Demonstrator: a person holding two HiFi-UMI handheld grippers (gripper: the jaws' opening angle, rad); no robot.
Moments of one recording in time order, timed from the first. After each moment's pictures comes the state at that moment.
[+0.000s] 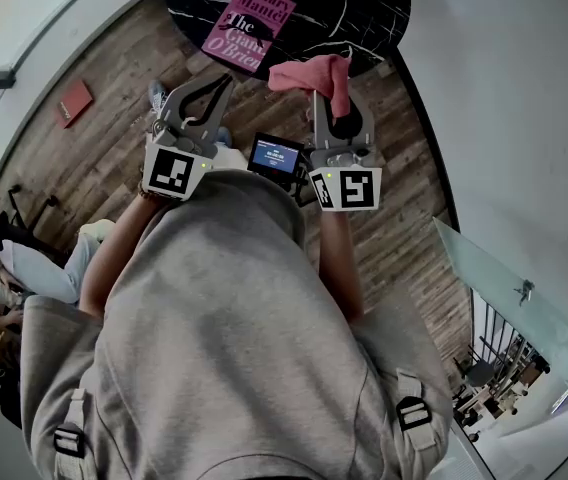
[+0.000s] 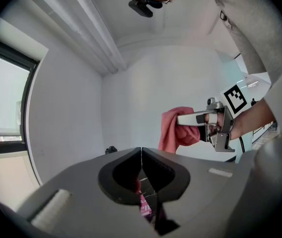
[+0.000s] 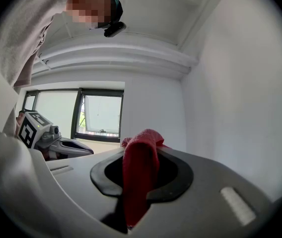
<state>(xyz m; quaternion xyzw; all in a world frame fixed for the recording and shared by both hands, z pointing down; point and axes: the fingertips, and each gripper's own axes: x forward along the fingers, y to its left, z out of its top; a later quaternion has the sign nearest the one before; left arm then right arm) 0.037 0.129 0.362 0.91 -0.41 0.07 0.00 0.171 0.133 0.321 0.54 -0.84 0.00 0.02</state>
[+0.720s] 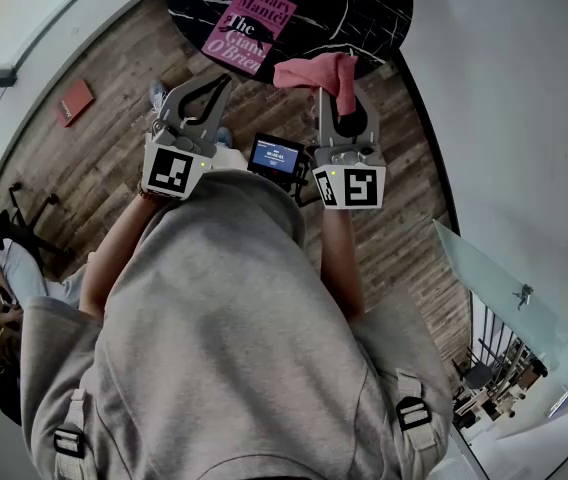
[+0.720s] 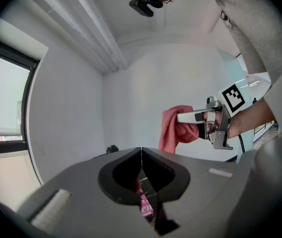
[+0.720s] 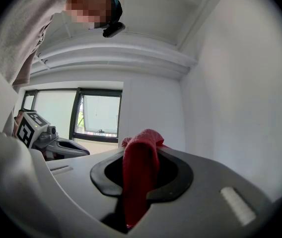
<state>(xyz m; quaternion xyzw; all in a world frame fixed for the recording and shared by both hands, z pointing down) 0.038 0.119 0.366 0.91 -0.42 0.08 0.01 0.182 0.118 0.322 0.54 -0.84 0.00 0.02</state>
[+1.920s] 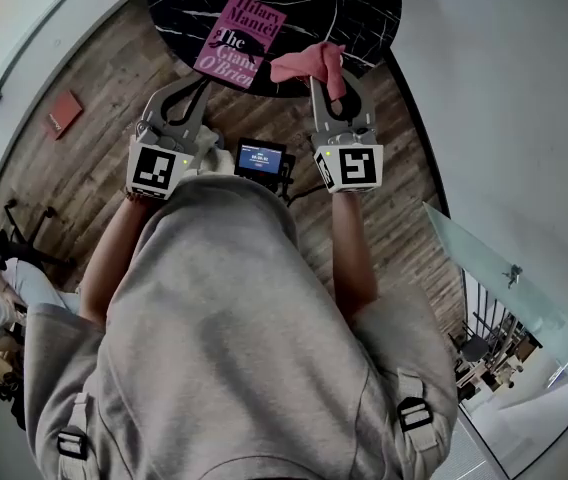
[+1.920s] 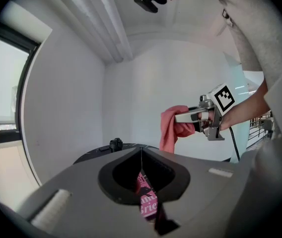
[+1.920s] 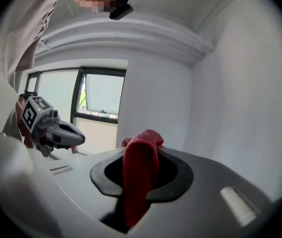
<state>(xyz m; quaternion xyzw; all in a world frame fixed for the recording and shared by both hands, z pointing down) 0.003 0.054 0.381 0.92 -0.39 0.09 0.03 0.168 0.044 0.339 0.52 -0.84 0.00 0.14</state>
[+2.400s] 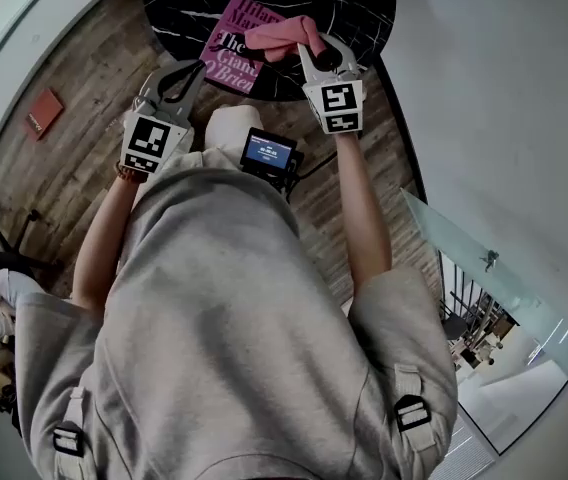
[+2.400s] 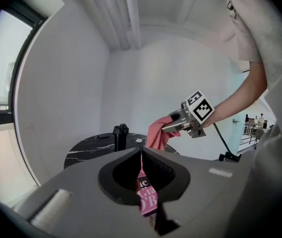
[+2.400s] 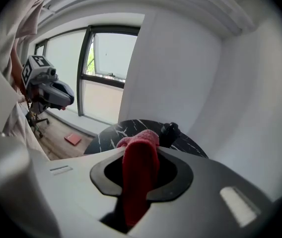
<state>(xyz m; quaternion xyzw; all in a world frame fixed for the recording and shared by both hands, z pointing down) -0.031 -0.009 0.439 0.93 -0.35 0.12 0.09 0.154 -0.063 0.449 0.46 -0.82 0.02 0.34</state>
